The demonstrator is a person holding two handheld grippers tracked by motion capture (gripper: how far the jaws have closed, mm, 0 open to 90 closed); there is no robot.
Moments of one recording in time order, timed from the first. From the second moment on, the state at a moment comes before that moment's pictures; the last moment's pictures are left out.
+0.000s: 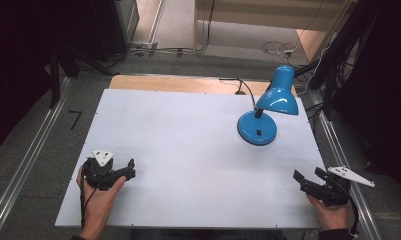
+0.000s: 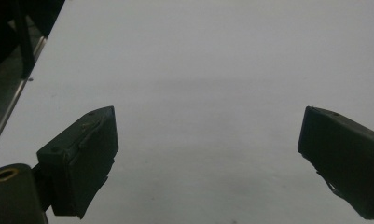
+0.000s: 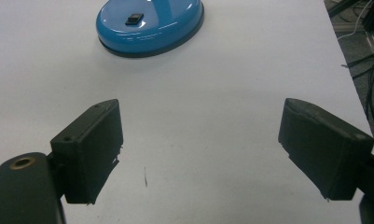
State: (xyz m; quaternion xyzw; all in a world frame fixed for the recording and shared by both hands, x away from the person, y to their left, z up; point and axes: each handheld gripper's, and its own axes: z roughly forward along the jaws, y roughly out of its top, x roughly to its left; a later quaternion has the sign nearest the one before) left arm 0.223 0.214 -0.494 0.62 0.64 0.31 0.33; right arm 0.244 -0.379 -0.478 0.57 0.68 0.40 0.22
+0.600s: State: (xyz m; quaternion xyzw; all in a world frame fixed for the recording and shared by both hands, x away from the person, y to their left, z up) left arm 0.220 0.226 -0.494 0.60 0.65 0.28 0.36; right arm 0.255 -0.363 -0.480 0.56 0.69 0.40 0.22
